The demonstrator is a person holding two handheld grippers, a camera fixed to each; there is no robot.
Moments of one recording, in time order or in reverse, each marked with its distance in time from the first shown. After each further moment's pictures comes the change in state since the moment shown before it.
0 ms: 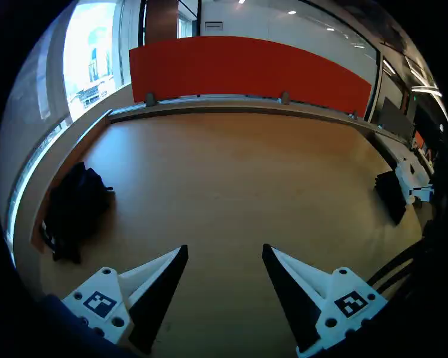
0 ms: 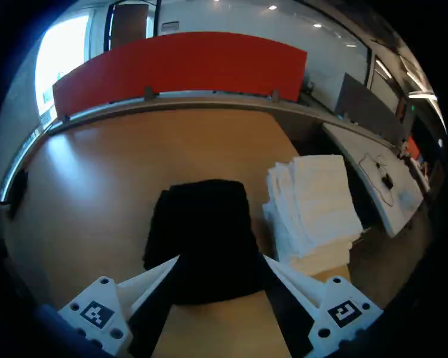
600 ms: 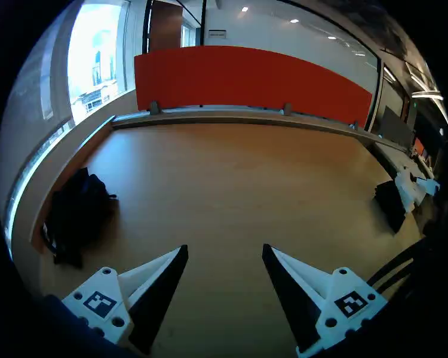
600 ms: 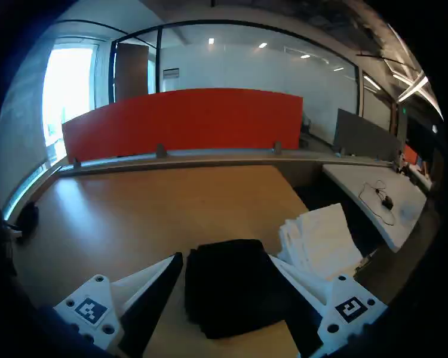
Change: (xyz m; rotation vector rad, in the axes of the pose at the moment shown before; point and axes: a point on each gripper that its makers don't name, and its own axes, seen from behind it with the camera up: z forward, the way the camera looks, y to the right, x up) left arm 0.015 -0.006 0.000 0.001 0.060 -0.021; right arm 0.078 -0.038 -0.033 0.026 0.286 0.055
